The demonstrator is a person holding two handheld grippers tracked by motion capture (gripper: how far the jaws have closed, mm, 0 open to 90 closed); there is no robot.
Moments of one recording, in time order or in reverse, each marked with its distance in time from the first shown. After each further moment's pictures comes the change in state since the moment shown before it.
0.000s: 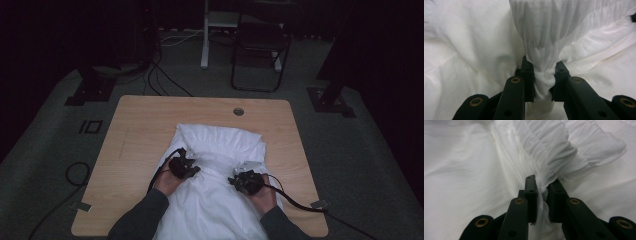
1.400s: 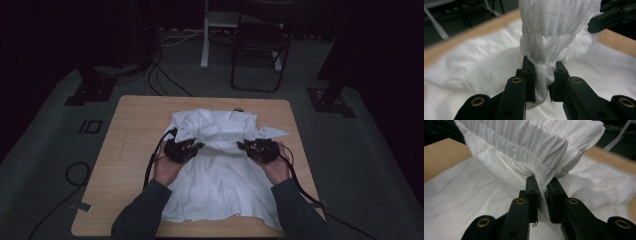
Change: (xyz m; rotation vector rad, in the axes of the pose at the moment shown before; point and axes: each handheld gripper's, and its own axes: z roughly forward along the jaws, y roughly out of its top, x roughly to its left) left arm -0.016 0.032 -0.080 -0.313 -0.010 -0.102; right arm -0.041 0.065 -0.072 -0.248 0.012 -0.003
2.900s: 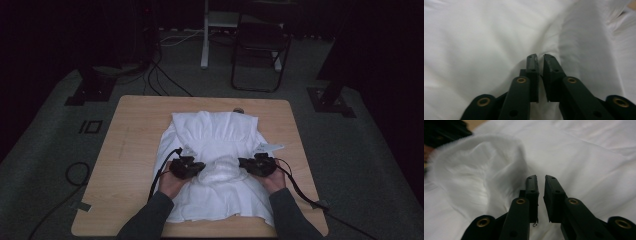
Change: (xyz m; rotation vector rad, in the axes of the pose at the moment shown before) left arm 0.001 -0.056 0.041 0.159 -0.135 -0.065; right arm -0.014 -0.064 0.028 0.046 0.167 0.096
